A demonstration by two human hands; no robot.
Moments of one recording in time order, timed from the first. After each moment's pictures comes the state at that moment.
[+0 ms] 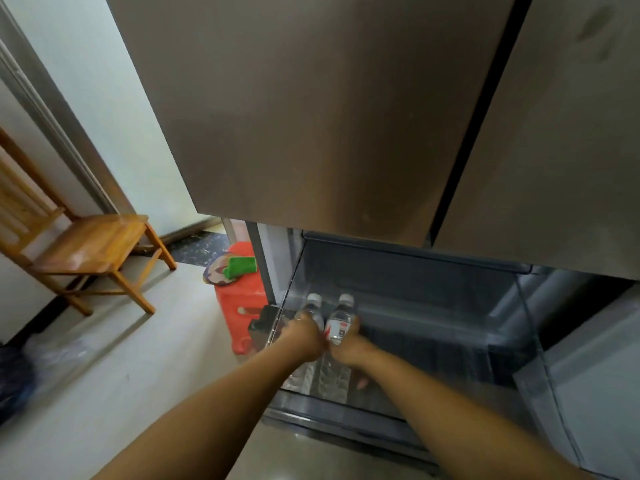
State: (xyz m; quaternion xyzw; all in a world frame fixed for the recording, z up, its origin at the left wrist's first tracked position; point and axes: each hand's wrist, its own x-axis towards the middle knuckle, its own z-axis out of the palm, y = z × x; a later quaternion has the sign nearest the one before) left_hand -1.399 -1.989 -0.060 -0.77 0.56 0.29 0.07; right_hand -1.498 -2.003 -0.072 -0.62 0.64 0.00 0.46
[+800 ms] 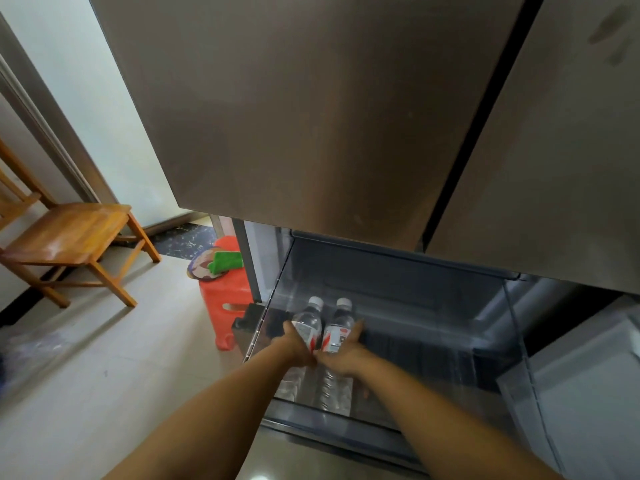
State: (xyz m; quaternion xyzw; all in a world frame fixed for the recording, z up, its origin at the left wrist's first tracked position) left_hand -1.400 -2.006 -0.119 -0.81 0.39 0.44 0.07; right_hand -1.517 -2.008 -0.102 -0.52 0.68 0.02 0.52
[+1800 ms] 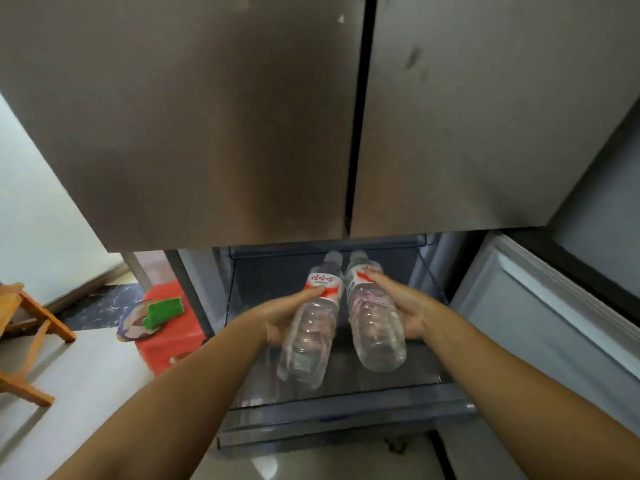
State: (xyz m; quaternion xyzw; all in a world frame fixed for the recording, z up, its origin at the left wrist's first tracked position) left_hand -1.423 -2.016 -0.003 -0.47 0.30 0.81 -0.16; right_hand -1.642 -1.993 0.007 -0.21 0.53 -0.33 0.75
